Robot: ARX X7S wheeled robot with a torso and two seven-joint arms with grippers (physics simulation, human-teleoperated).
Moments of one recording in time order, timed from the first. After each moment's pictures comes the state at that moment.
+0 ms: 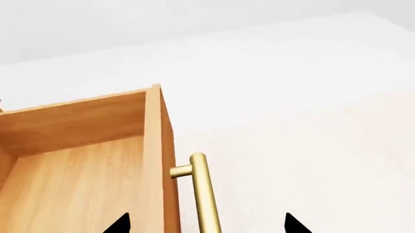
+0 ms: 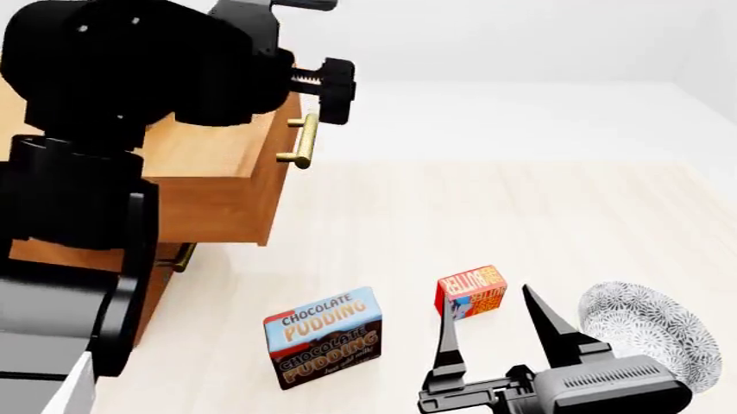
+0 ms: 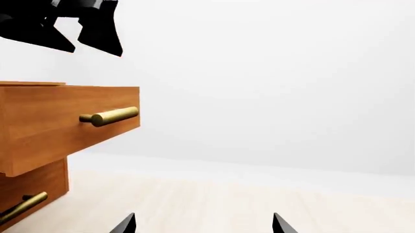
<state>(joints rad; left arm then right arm) -1.58 -0.12 0.36 -0.52 -0.85 -1.38 -0.46 -0.14 0.43 -0.35 -0.66 0.26 0.16 0.39</state>
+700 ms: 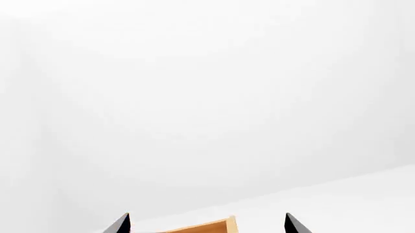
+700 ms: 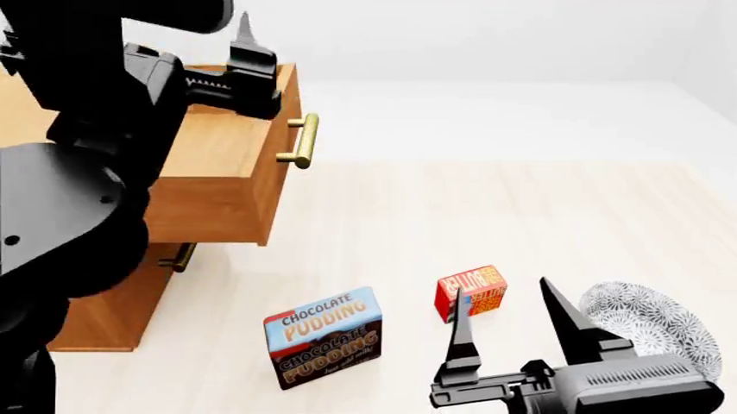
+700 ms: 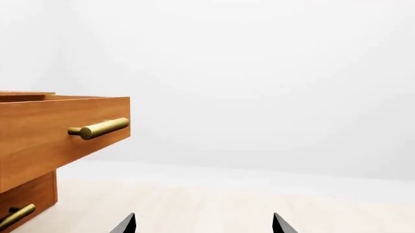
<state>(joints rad) -1.14 -0.46 0.25 0.57 -0.92 -1.20 -0.68 -0.14 0.46 -0.32 -0.72 0.28 0.19 0.42</state>
